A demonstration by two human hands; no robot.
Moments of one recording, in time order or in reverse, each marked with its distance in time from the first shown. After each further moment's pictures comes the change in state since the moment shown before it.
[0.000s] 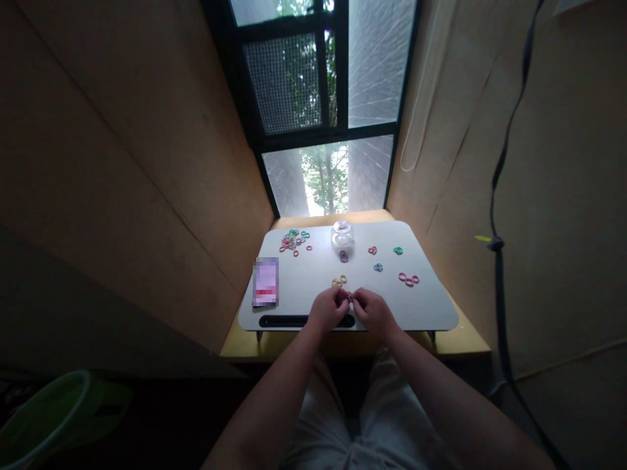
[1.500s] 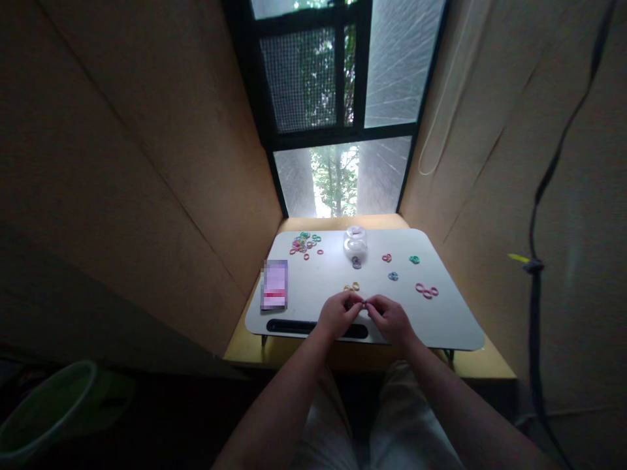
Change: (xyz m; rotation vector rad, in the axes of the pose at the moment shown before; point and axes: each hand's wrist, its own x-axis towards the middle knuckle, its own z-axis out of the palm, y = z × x) left_hand 0.011 0.002 -0.006 -0.185 -0.013 -0.053; right_hand 0.014 0.008 -0.005 0.124 -0.025 0.102
